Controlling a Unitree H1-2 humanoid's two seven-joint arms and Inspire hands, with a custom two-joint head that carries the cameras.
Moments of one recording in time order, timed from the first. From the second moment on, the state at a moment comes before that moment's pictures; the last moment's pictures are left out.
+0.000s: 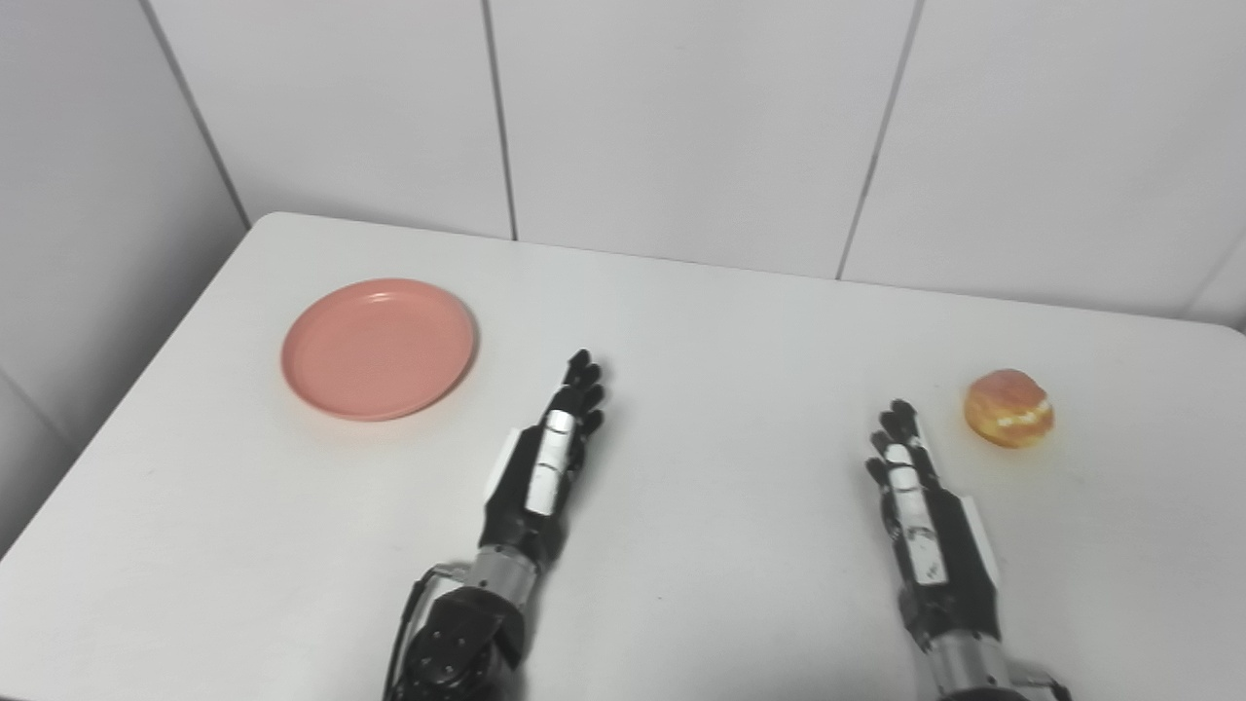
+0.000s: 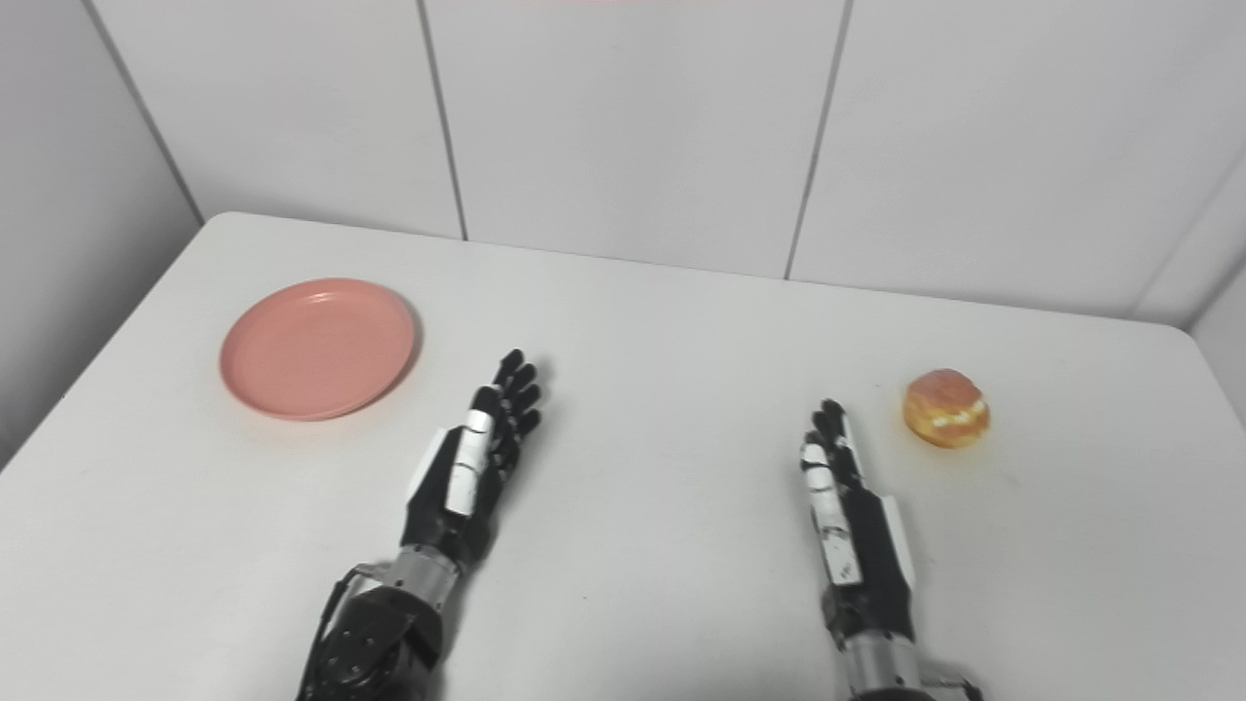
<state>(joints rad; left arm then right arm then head) -0.11 -0.06 -0.07 0.03 -0.10 0.01 -0.08 -0.09 -0.01 0.03 -0.01 0.09 -0.01 0.08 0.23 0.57</state>
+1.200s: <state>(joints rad) -0.22 -0.08 0.07 0.15 -0.12 -0.09 0.00 -0.11 -0.03 0.00 0.06 0.15 -0.08 0.13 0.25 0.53</state>
